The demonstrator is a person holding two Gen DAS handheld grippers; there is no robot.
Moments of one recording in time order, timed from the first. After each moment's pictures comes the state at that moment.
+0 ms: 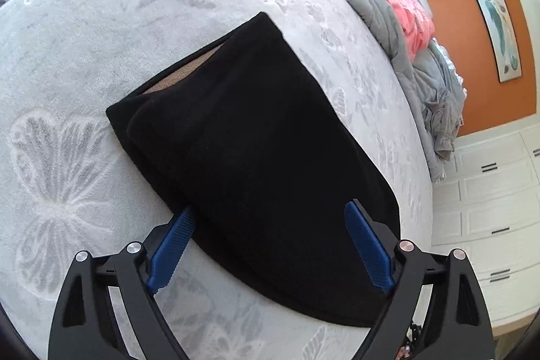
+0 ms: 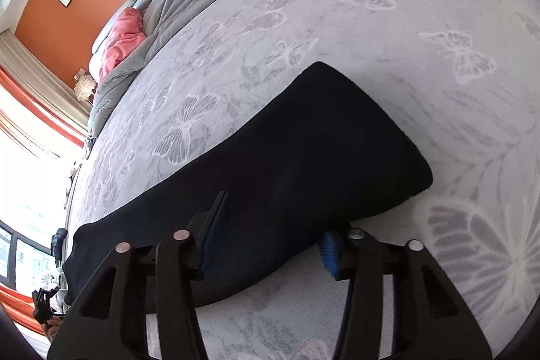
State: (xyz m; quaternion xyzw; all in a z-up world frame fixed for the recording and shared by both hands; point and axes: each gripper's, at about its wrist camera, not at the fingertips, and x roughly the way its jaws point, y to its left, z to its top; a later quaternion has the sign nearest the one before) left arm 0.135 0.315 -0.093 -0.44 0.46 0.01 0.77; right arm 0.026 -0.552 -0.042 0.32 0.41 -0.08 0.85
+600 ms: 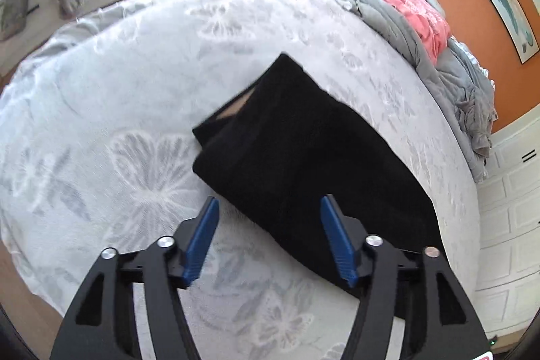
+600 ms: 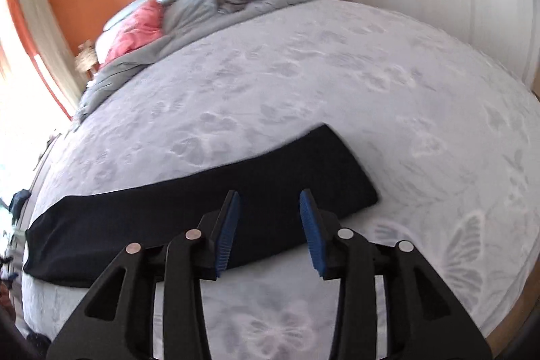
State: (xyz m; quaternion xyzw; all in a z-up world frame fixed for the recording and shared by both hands) left arm 0.072 0.313 -0.031 -0.32 0.44 0.10 0.83; right arm -0.003 -0.491 0.045 0.18 0.37 -0.07 0.91
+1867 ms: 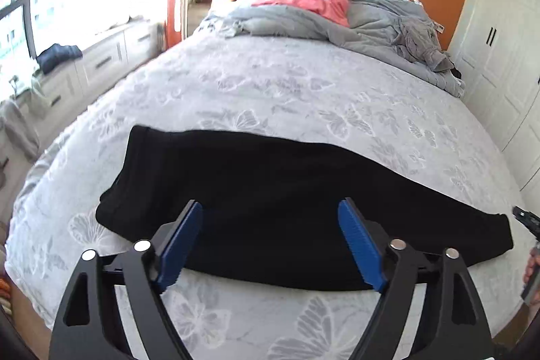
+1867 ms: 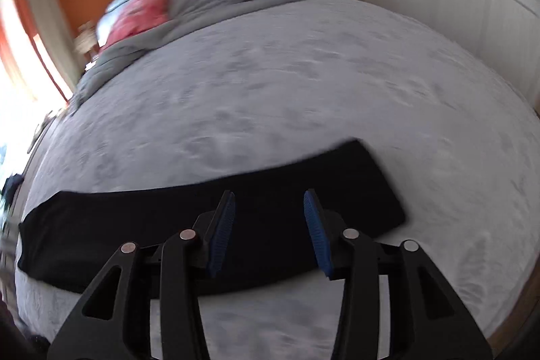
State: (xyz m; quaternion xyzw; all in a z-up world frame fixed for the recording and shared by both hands) left arm 0.045 0.132 0.031 -0.07 0.37 0.01 0.93; right arm 0.005 -0.531 0.040 0.17 0.40 -0.13 0.89
